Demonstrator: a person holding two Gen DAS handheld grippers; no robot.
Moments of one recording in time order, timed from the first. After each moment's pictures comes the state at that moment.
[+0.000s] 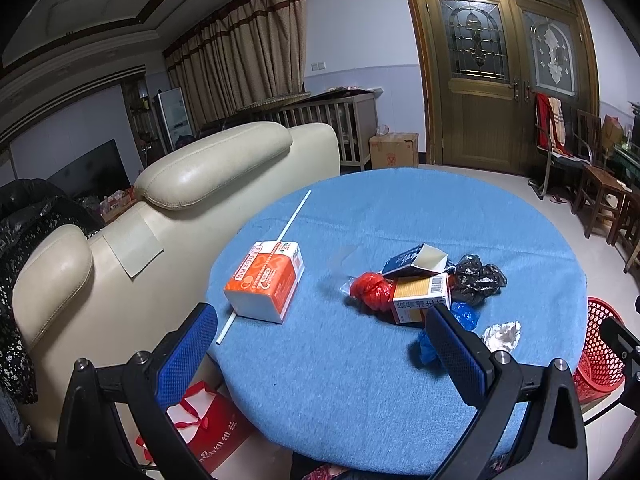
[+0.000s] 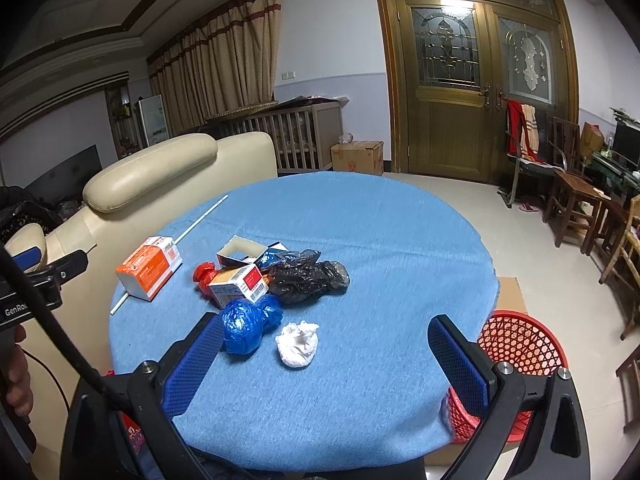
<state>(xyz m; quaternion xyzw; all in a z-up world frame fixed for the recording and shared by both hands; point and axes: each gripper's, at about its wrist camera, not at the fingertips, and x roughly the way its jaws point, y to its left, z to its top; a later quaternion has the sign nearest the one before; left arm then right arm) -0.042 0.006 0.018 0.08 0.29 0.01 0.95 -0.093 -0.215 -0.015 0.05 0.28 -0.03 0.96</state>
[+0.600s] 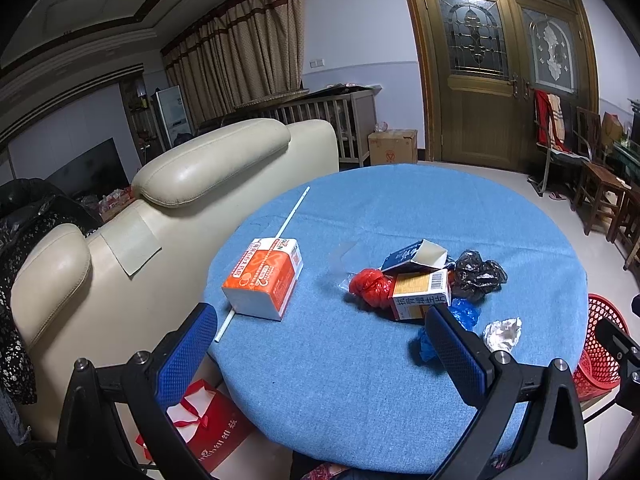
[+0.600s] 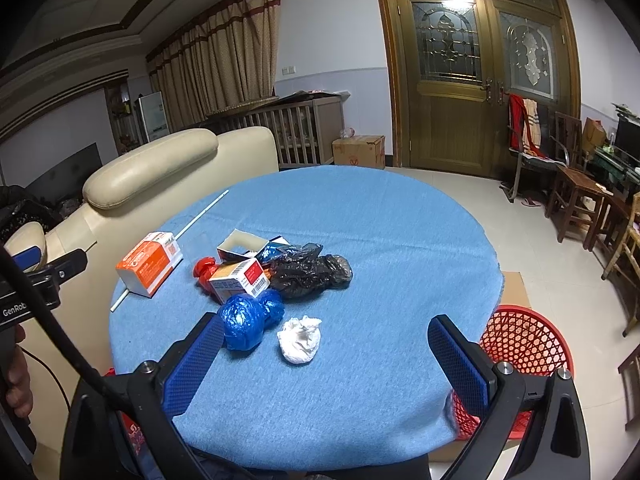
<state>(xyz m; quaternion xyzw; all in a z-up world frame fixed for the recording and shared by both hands) -0.039 0.006 0.014 0.08 0.29 0.01 0.95 -0.088 -0.215 -0.022 0.06 0.29 -0.03 0.96</state>
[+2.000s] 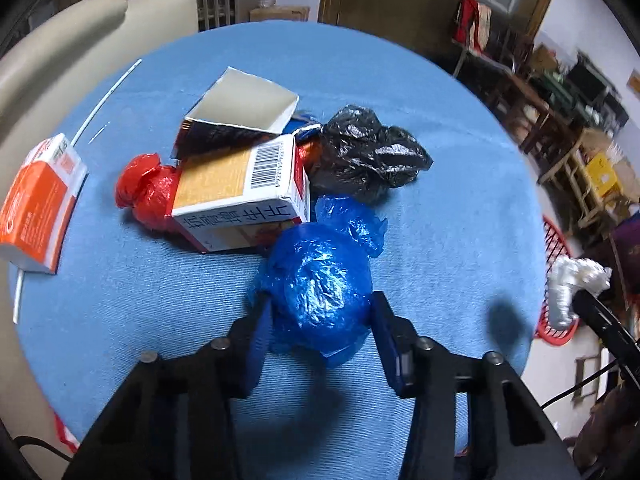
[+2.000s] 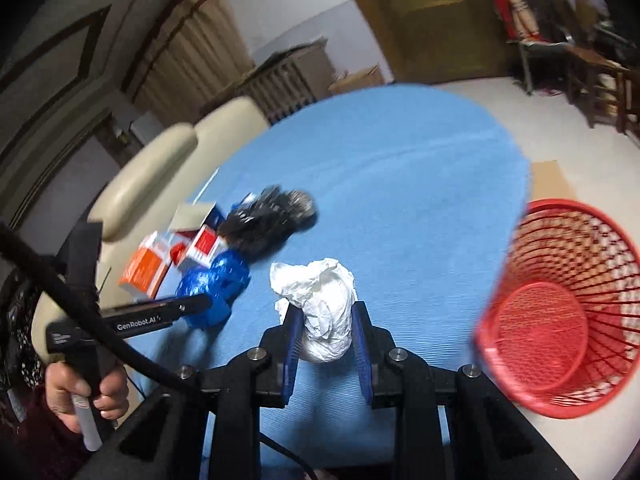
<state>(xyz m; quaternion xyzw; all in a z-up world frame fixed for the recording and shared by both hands) 0.068 -0.100 -0.115 0.04 0.52 -0.20 0.83 -0.065 -0.324 -0.113 0.23 0.36 0.02 0.90</state>
